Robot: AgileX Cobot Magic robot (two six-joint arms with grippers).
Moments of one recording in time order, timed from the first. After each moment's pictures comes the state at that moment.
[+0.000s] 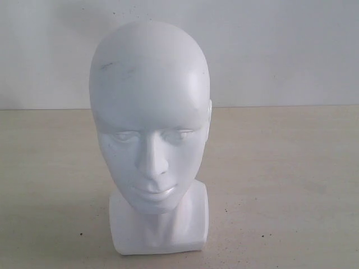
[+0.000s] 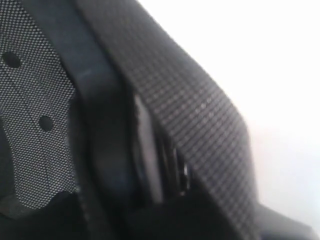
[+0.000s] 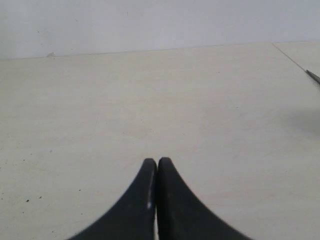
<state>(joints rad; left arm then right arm) -0.25 0.68 -1.04 0.25 0.75 -0.27 0.08 0.00 0.00 0.02 0.35 0.03</state>
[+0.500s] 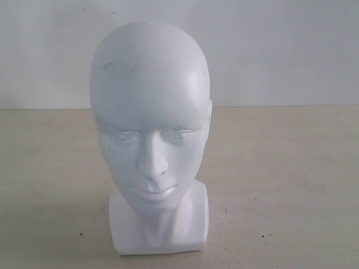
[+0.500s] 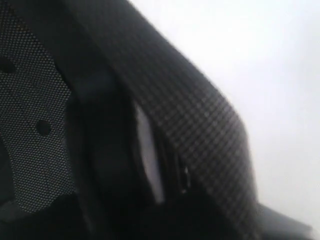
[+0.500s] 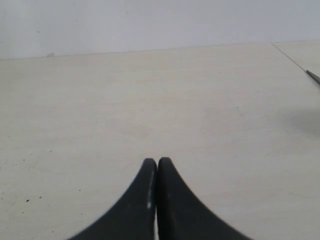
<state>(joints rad) -0.25 0.52 -0.98 0.39 0.26 -0.27 0.08 0.00 0.00 0.02 0.35 0.03</state>
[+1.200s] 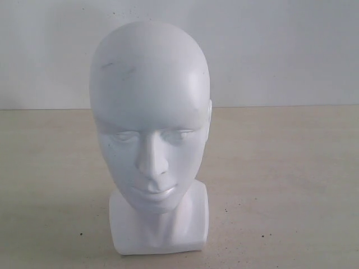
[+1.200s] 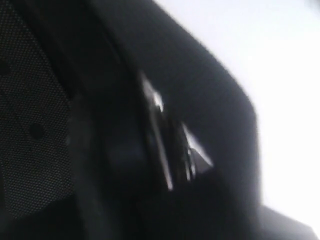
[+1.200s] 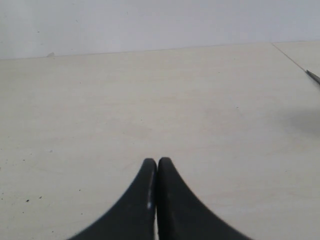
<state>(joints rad) -0.25 0.27 -0.54 0.01 -0.40 -0.29 0.08 0.00 0.00 0.02 0.35 0.03</state>
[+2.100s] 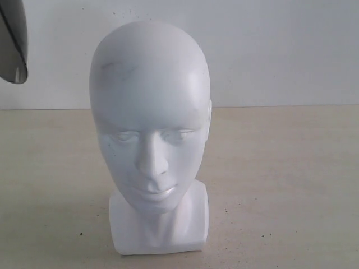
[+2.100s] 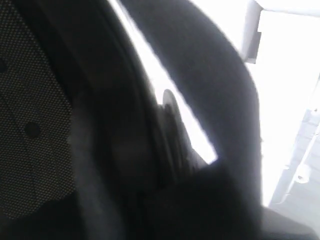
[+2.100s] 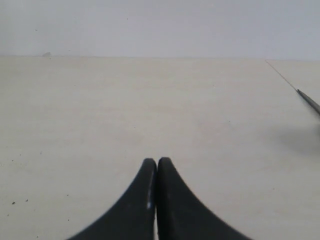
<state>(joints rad) -0.25 0.41 -0.38 0.08 -0.79 -1.22 0.08 0.00 0.00 -0.01 0.31 -0.02</state>
